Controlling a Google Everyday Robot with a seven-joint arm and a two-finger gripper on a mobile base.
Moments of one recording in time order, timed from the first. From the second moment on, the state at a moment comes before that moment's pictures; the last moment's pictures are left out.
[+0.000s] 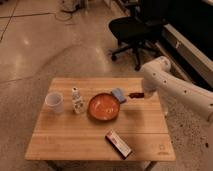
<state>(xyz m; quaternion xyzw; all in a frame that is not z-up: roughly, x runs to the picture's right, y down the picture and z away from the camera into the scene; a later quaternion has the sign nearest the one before) 0.214 0.051 0.826 -0.24 -0.01 -0.13 0.96</state>
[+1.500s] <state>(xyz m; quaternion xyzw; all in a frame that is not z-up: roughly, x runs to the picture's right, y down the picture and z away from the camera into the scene) 0.063 0.059 0.856 -0.18 -0.10 -0.27 0.94</state>
